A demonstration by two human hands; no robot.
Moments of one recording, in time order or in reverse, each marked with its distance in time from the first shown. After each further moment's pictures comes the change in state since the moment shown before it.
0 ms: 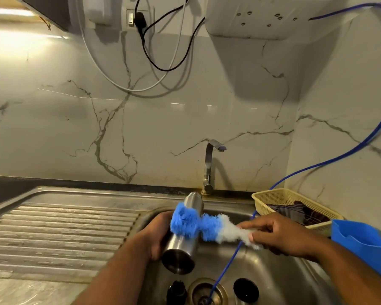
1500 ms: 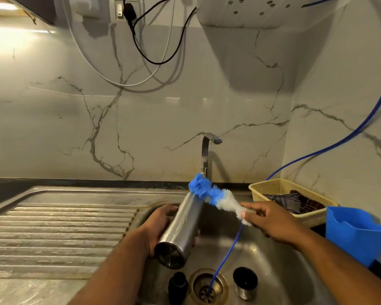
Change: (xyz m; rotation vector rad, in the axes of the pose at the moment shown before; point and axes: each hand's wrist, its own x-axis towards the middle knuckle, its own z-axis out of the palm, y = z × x) left_hand 0.005 -0.001 -0.004 -0.090 -0.089 -0.093; right_hand 0.020 0.024 0.016 0.023 0.275 -0.017
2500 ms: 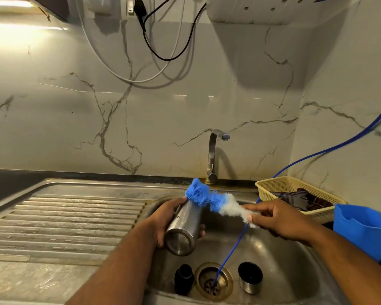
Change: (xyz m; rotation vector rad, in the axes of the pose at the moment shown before) left_hand -0.013 0.000 0.003 -0.031 -0.005 0.002; right_hand -0.006 -0.006 -0.006 0.014 -0.175 -0.024
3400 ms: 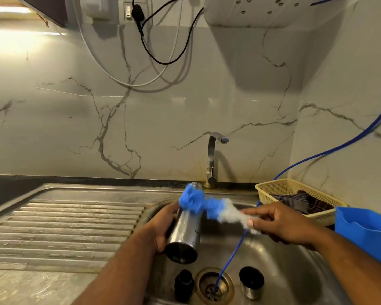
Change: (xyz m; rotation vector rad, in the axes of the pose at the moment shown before) left_hand 0.000 0.000 0.003 0.097 0.095 0.101; right_hand -0.004 -0.006 -0.007 0.026 -0.083 -0.011
